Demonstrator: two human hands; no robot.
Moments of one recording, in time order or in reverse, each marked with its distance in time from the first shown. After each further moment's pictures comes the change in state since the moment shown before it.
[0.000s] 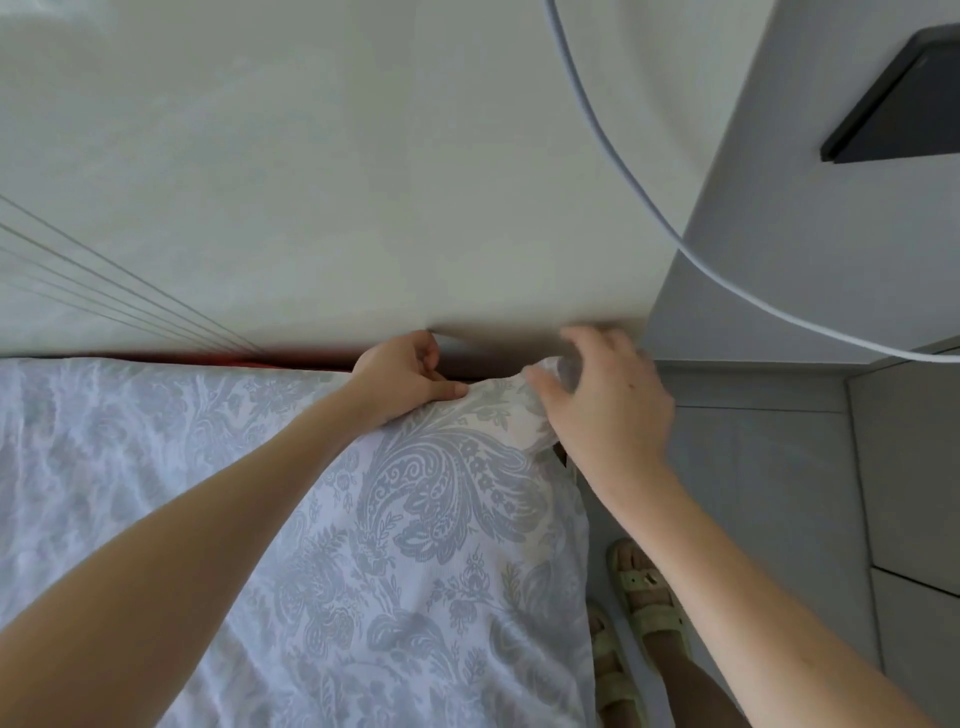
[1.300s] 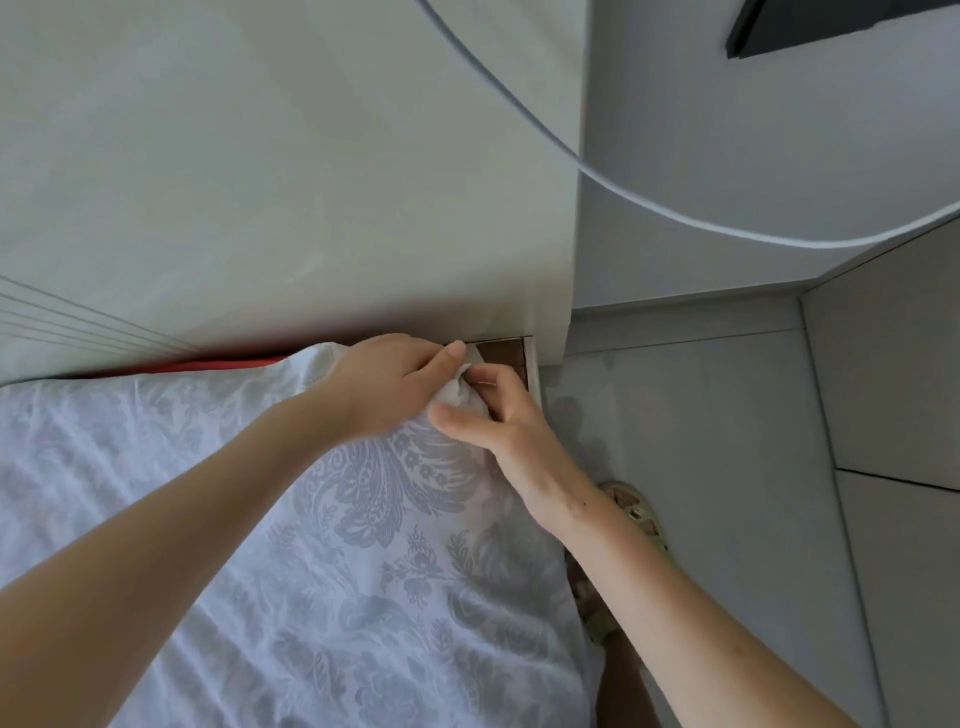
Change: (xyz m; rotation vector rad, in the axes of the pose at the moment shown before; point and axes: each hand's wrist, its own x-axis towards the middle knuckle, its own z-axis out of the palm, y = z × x) left_hand -0.039 0.047 0.022 0.481 -0.148 0.442; right_hand -0.055 0.017 0.034 1.182 -0.568 0.285
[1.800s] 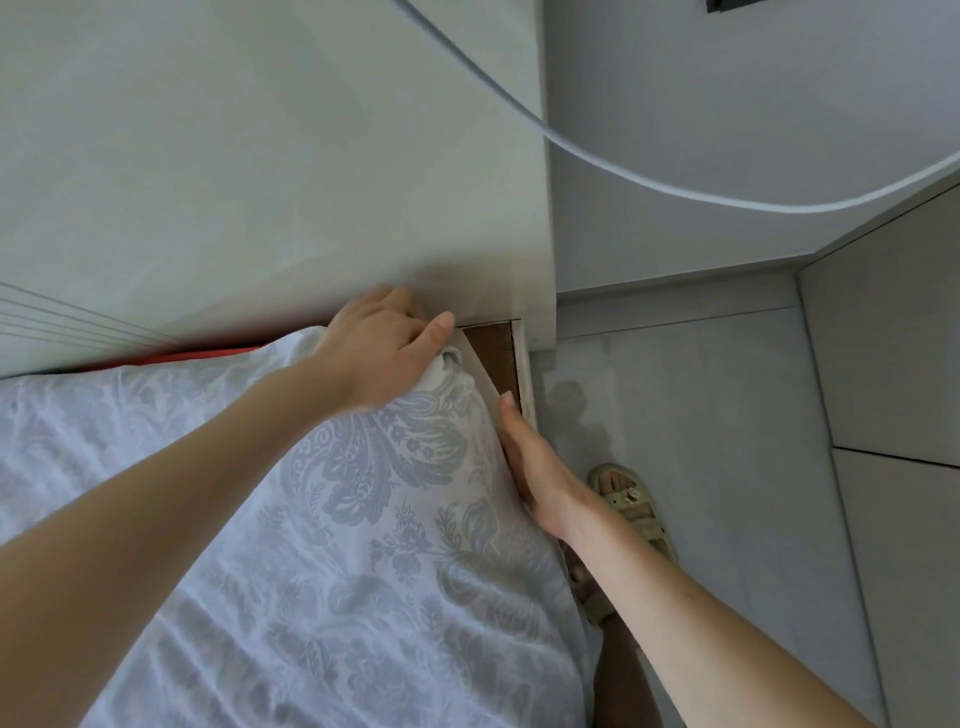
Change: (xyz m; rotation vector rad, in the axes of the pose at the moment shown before) left_hand 0.026 -0.007 0.013 0.211 -0.008 0.008; right_hand 0.019 0.086 -0.041 0.309 -0.103 0.406
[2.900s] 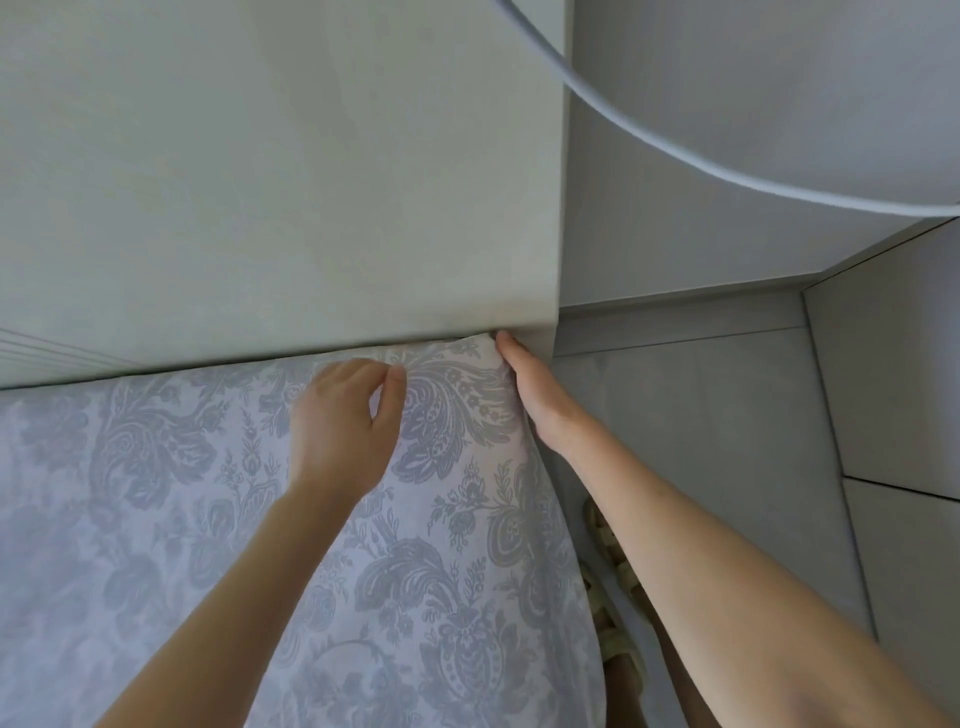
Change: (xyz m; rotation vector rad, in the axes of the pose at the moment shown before) left_hand -0.006 -0.018 0.091 -0.263 0.573 -0.255; right_hand 0.104 -0.064 -0.039 -0.216 0.249 -0.306
